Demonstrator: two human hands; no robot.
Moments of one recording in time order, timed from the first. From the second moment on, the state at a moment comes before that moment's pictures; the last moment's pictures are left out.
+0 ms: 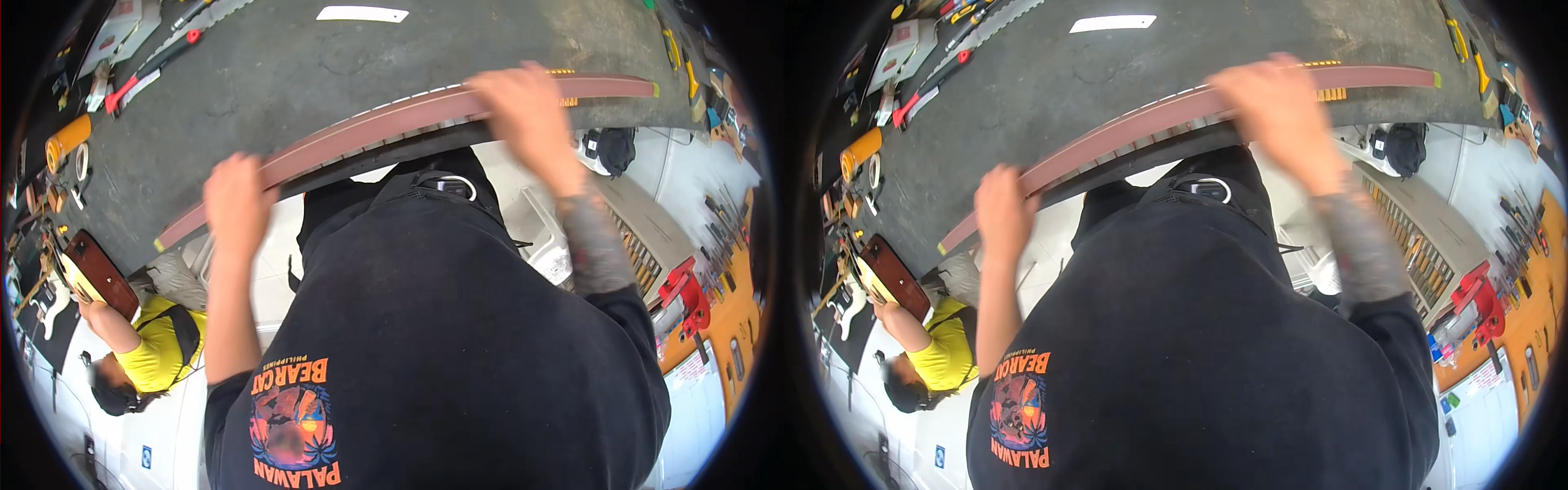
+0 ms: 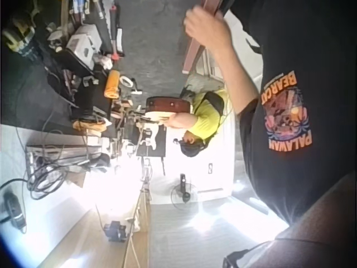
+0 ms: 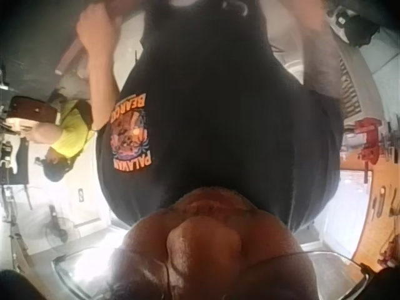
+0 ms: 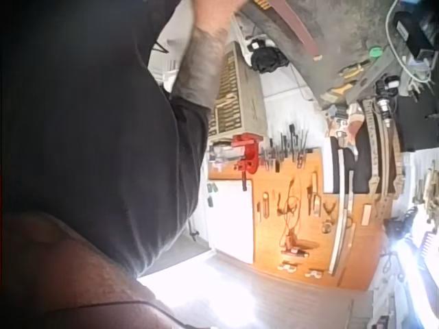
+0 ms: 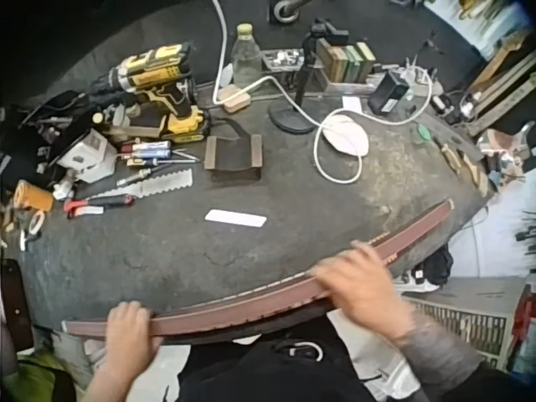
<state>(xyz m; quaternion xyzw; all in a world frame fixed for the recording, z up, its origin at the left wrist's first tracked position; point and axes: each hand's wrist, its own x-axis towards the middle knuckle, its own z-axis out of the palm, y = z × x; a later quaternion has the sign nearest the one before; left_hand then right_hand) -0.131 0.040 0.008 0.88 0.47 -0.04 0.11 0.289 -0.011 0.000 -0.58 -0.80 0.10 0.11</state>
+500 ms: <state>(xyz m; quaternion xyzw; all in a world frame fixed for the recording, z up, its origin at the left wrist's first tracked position) -0.166 0.025 0.006 0.86 0.50 -0.04 0.09 0.254 -0.017 0.004 -0.54 -0.82 0.11 0.13</state>
